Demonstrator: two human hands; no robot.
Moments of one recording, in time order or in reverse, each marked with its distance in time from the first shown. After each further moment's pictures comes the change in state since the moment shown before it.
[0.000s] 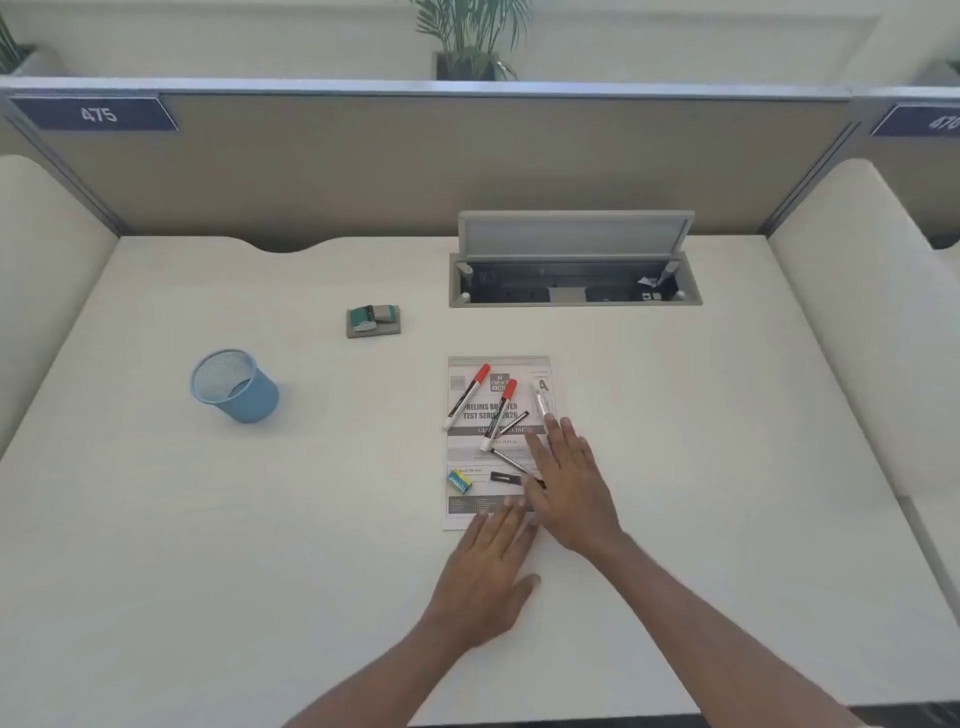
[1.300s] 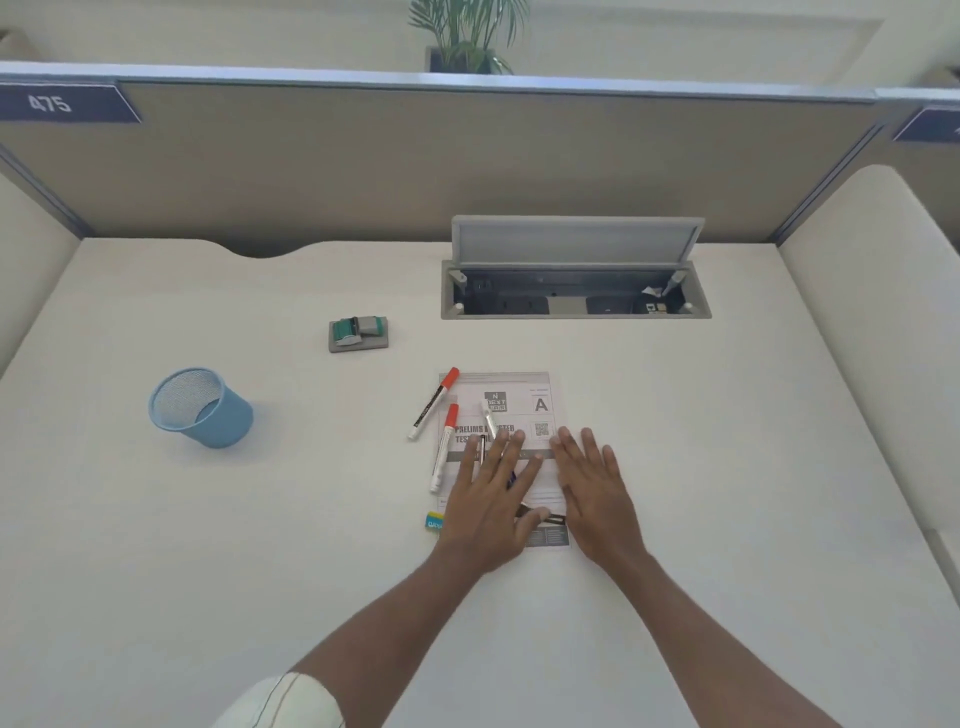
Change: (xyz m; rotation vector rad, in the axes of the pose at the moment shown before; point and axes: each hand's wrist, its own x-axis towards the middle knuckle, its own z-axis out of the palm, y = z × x) left_hand 0.117 -0.053 0.005 0.111 0.056 -0.064; right_hand 0.026 0.061 0.023 0.057 0.014 0.036
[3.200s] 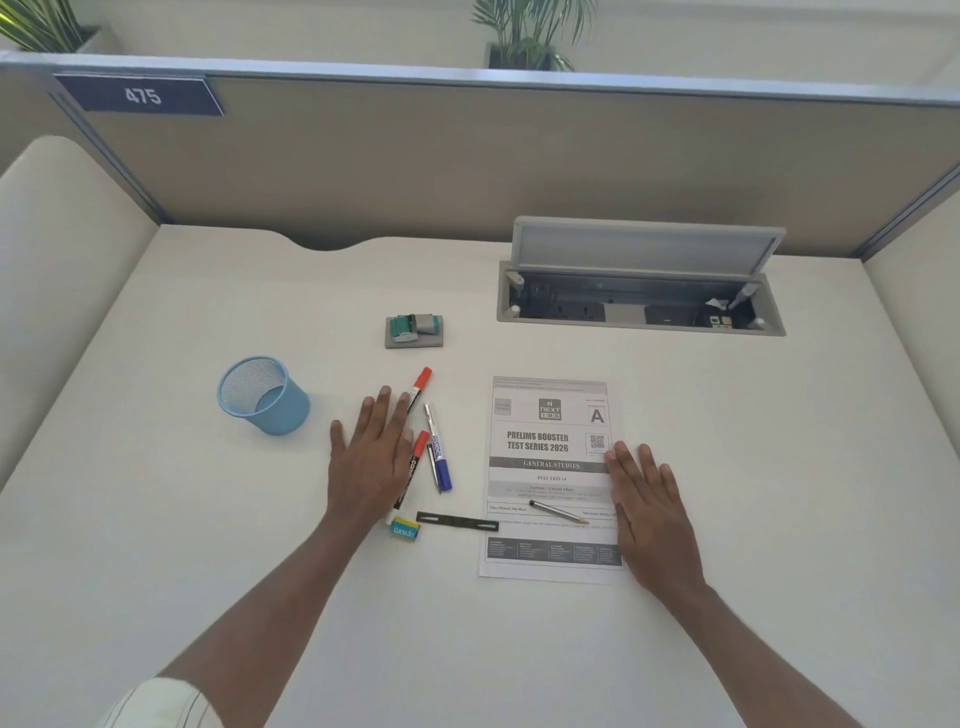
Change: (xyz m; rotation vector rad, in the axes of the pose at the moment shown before) left_hand -0.057 -0.188 -0.044 -0.106 0.028 -0.572; right_hand -0.001 0.005 0.016 -0.021 0.140 -0.054
